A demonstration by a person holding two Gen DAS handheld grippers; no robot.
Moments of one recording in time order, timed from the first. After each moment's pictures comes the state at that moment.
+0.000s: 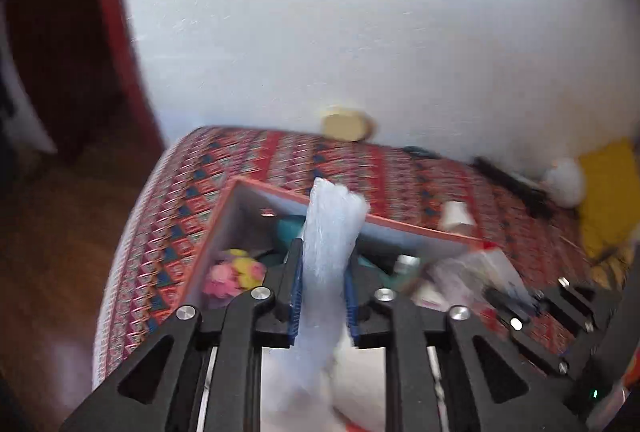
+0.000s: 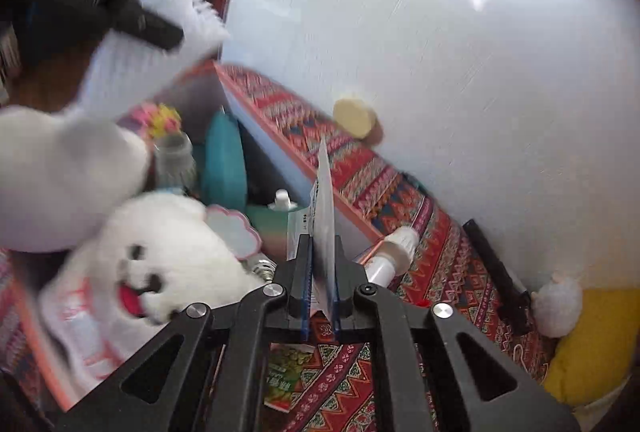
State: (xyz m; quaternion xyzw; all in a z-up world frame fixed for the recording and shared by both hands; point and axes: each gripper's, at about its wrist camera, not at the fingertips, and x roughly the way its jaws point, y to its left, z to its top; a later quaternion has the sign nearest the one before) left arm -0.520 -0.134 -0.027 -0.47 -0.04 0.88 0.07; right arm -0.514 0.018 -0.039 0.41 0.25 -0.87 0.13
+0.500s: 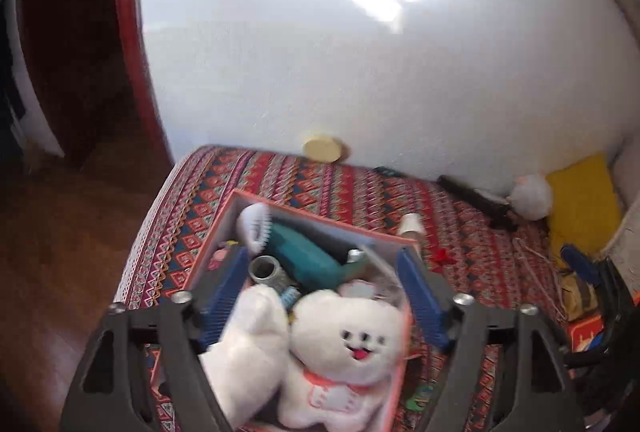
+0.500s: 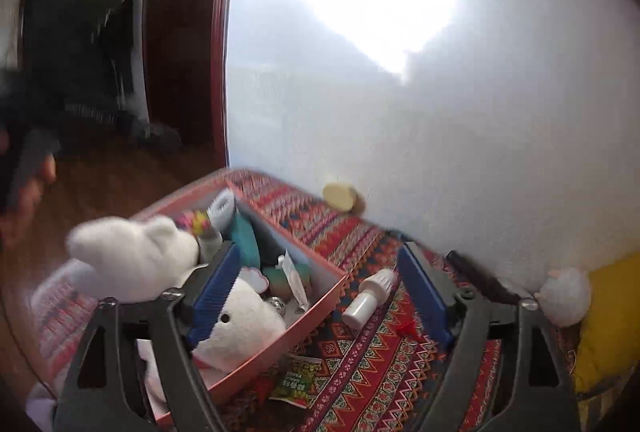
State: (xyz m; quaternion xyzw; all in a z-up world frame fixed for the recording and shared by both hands) left arm -0.415 -0.105 0.099 -0.42 -0.05 0.90 0.11; right arm -0.390 0.108 0.126 0.26 0.09 -0.95 0.16
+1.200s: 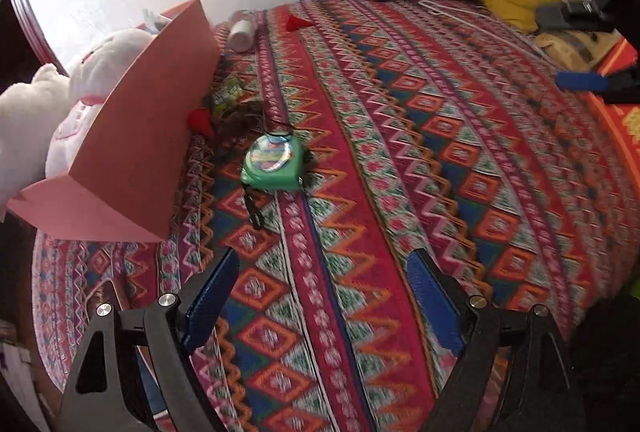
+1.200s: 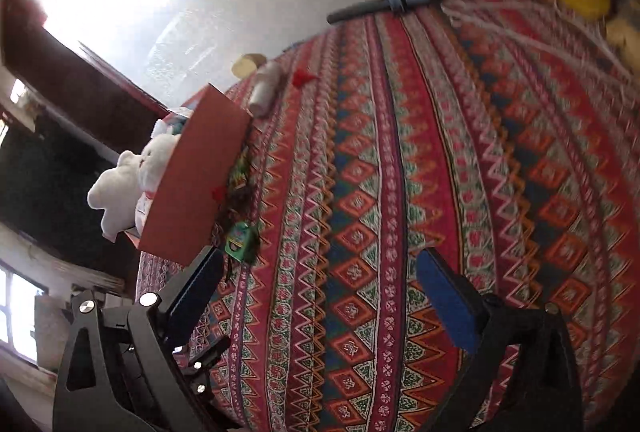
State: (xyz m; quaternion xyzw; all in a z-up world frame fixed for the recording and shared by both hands) left arm -0.158 0.142 -0.176 -0.46 0.16 0.86 0.15; right arm -0.226 0.383 -0.081 0.46 -0.28 -0.84 0.10
